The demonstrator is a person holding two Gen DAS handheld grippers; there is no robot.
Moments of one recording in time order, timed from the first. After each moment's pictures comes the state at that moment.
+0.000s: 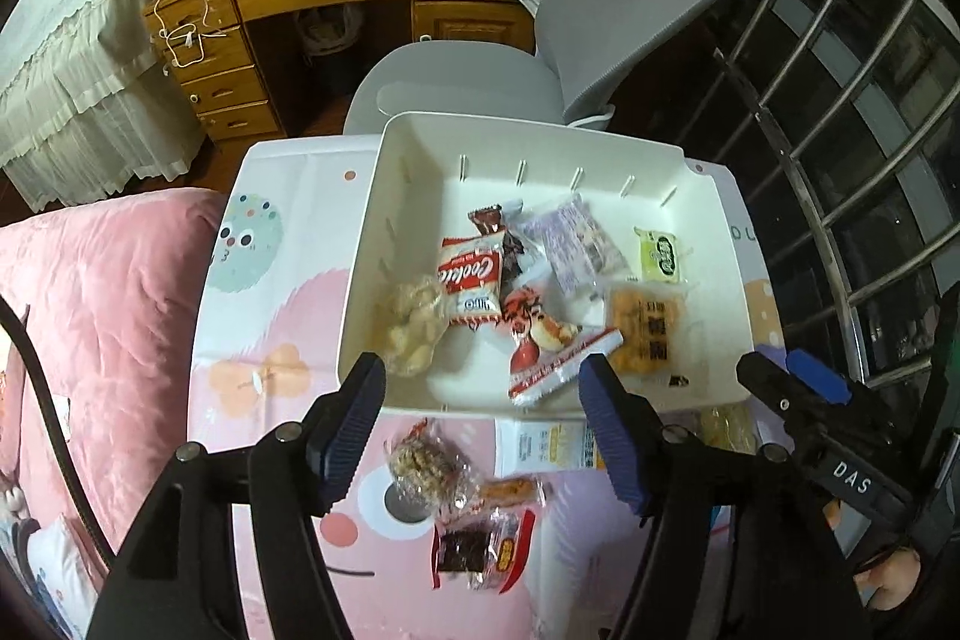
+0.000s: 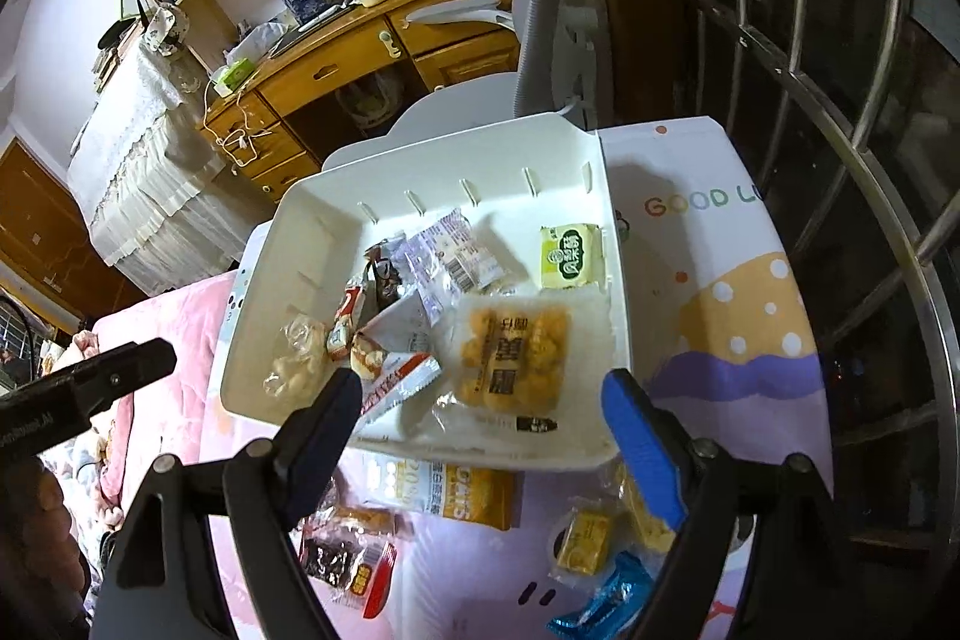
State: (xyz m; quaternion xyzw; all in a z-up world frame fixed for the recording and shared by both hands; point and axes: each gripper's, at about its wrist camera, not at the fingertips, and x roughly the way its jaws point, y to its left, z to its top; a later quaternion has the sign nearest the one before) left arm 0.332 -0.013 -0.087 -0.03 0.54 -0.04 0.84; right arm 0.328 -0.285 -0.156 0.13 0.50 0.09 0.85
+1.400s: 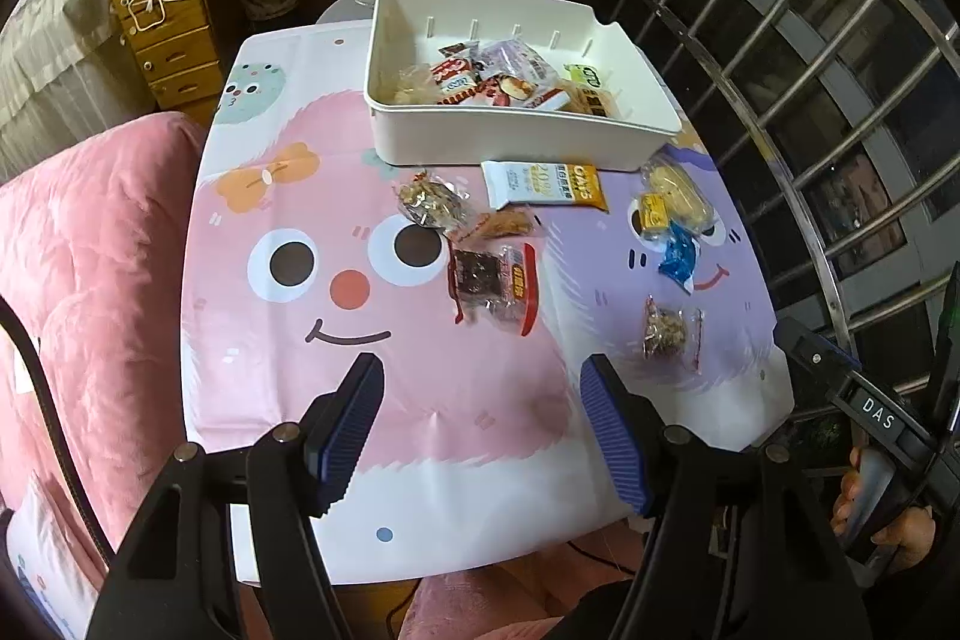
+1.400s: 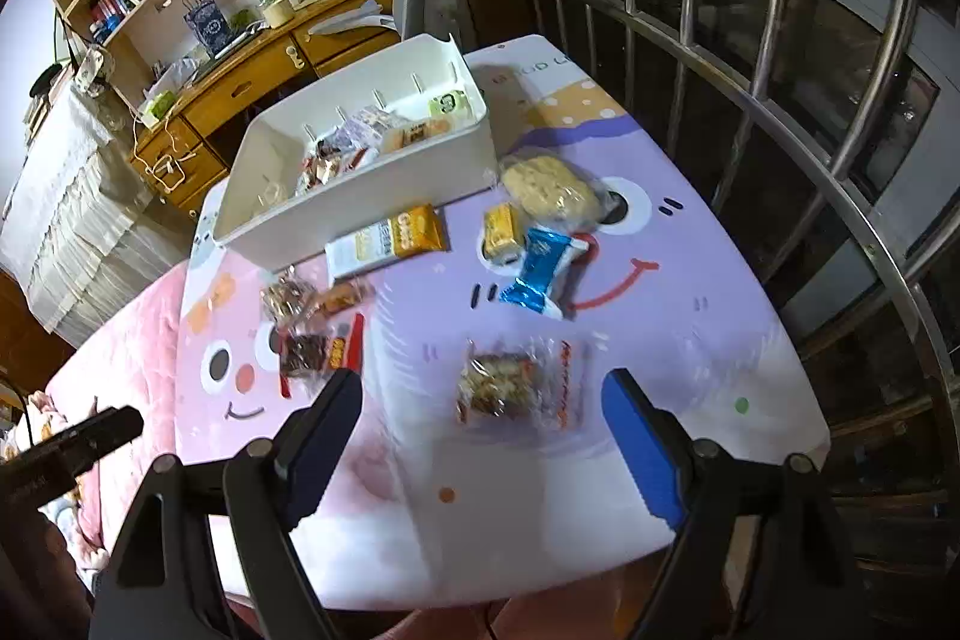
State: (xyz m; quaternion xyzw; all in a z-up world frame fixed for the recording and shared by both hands) left arm 0.116 0.048 -0.112 -0.03 0.56 -0.14 0.82; right arm 0.078 -0.263 -0.148 0.16 0.49 -0.06 0.85
